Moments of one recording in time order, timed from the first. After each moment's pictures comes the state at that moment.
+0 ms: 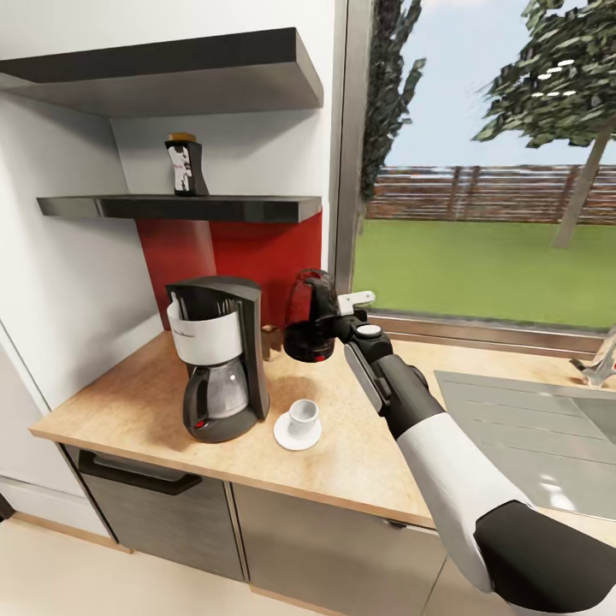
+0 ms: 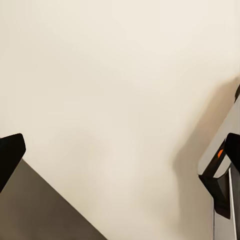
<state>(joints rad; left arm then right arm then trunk) 0.18 0.25 0.01 -0.02 0.49 -0.41 -0.03 -1.03 0.17 0.31 -0.94 -0.10 0.51 -0.17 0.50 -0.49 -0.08</state>
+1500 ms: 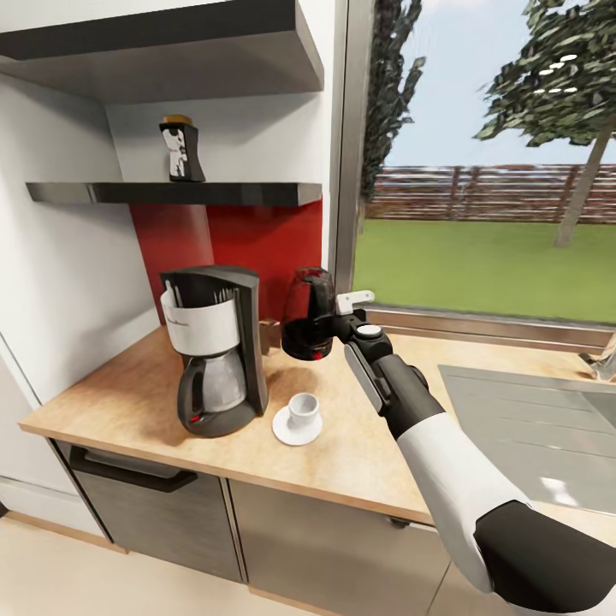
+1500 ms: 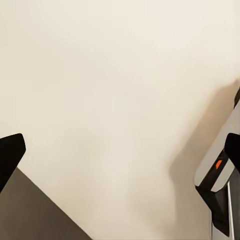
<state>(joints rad) 0.18 0.25 0.01 -0.02 0.49 -0.41 -0.03 -1.03 0.17 0.31 -0.94 -0.10 0.49 -0.15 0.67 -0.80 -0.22</state>
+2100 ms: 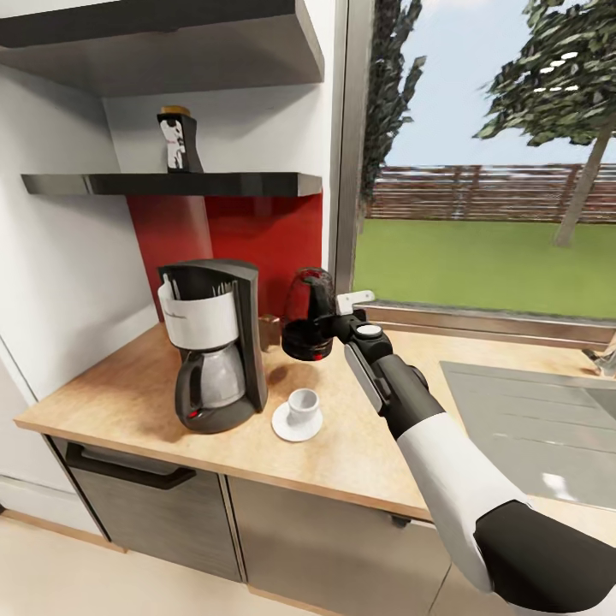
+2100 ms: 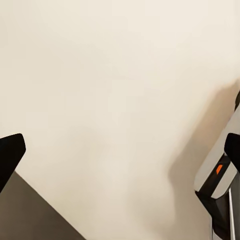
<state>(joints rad) 0.18 0.25 0.01 -0.02 0.49 -0.41 -0.03 -1.03 0.17 0.31 -0.94 -0.10 0.49 -0.15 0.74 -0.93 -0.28</state>
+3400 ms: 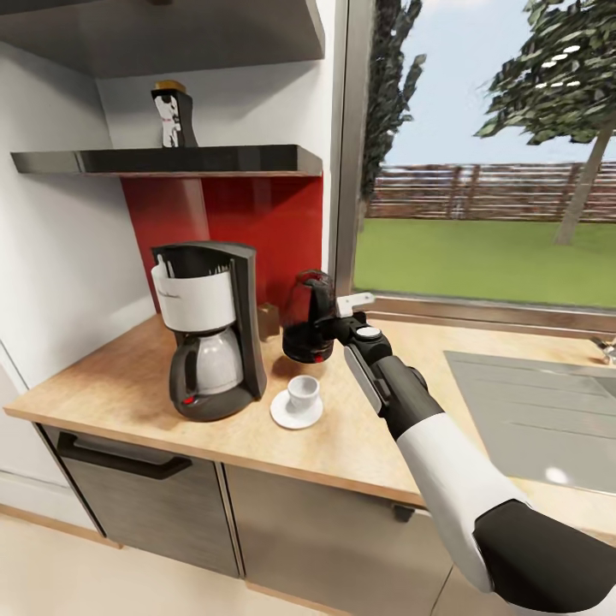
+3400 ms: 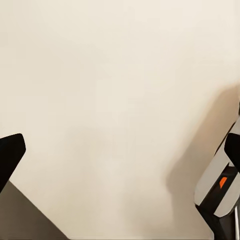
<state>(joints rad) 0.18 0.25 0.01 -0.02 0.49 -0.40 -0.03 -1.03 0.17 0.31 -0.92 -0.10 0.49 -0.15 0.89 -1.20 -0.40</state>
